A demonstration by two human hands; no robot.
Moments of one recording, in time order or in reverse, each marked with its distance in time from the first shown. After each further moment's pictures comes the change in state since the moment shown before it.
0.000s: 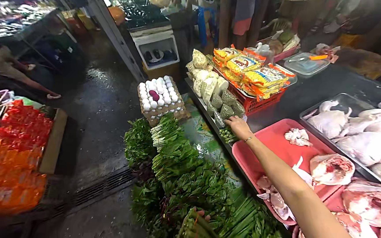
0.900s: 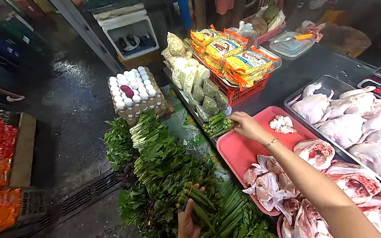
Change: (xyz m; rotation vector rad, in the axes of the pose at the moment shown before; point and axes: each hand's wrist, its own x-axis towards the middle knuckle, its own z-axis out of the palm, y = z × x) left_hand 0.086 -0.036 0.044 -0.038 0.221 -0.053; right_hand -0.084 0.041 -0.066 0.280 0.044 -0.094
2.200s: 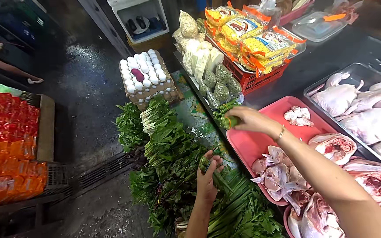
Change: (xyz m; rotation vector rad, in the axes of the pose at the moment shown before) left_hand 0.035 0.007 0.072 0.184 -0.072 0.048; right_hand 0.016 -0.041 0.002 0.057 -0.273 -0.135
